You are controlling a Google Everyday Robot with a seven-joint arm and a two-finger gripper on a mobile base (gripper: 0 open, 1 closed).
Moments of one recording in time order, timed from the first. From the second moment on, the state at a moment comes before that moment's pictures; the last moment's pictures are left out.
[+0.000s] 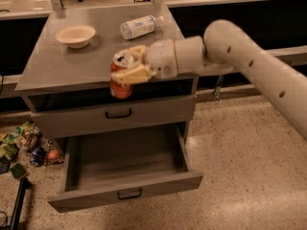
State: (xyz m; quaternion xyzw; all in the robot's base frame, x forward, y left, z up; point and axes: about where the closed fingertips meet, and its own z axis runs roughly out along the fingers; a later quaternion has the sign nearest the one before) arm 0.587 0.082 0.911 -0.58 0.52 0.39 0.49
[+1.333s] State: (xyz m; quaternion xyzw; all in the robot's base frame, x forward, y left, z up) arm 0.743 0.125 0.954 -0.59 0.58 0.34 0.44
